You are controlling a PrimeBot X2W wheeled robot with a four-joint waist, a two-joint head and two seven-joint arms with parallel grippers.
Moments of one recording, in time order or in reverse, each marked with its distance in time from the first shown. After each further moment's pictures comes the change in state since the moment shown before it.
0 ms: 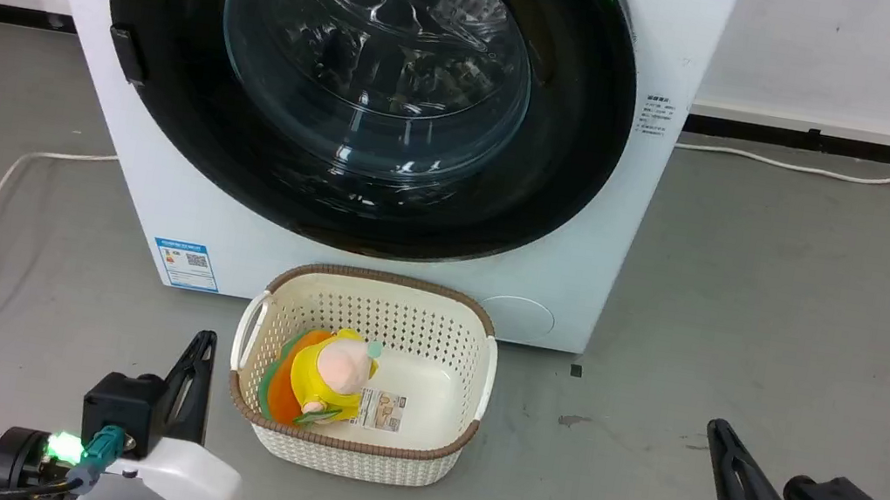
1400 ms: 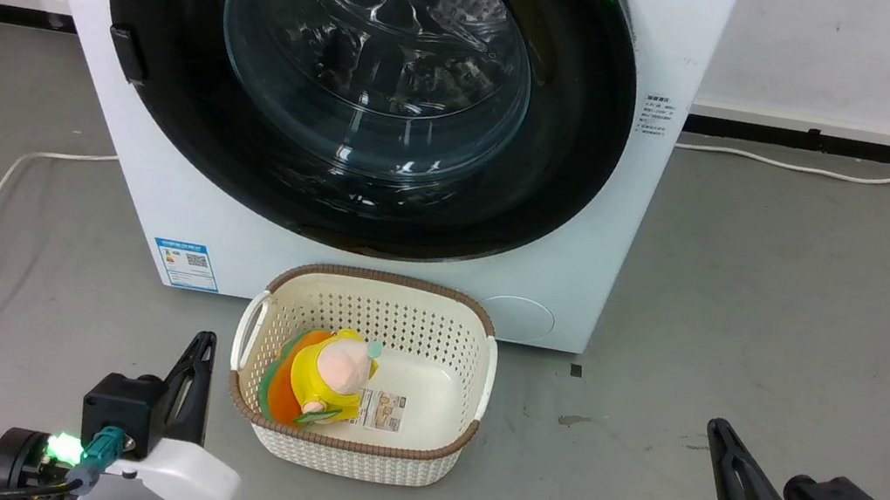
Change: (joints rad) left arm 0.001 0.000 0.001 0.000 0.000 0.000 0.000; right arm -0.001 0.000 0.000 -0.001 0.000 0.000 0.000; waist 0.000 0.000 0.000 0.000
